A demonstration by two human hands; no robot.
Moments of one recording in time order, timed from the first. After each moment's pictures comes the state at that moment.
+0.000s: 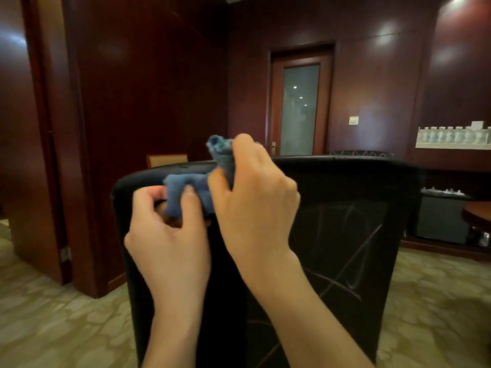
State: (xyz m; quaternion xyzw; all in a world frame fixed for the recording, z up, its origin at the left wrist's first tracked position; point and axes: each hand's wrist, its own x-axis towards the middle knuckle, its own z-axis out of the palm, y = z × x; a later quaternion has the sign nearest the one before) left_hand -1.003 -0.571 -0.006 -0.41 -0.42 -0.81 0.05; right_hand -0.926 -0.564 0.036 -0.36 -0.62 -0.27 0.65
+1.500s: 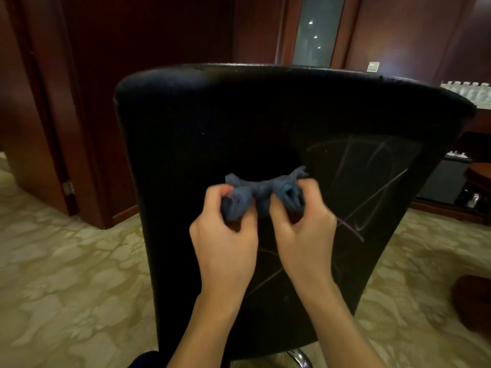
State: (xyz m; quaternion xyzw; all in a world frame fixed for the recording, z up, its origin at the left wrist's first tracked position) left_hand -0.977 -0.577 -0.107 -0.52 -0.43 -0.73 -0.10; right_hand -0.873 -0.564 -0.095 -0.39 -0.66 0.04 0.64
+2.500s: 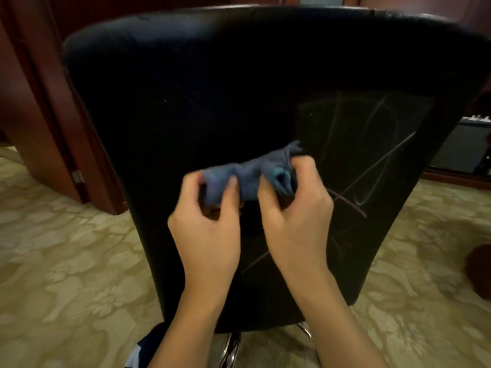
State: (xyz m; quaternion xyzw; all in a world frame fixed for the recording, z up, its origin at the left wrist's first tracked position) left_hand -0.979 -0.581 -0.119 -0.52 -0.41 -0.75 -0.10; right_hand -0.876 -0.570 -0.106 -0.41 -0.64 0.05 0.65
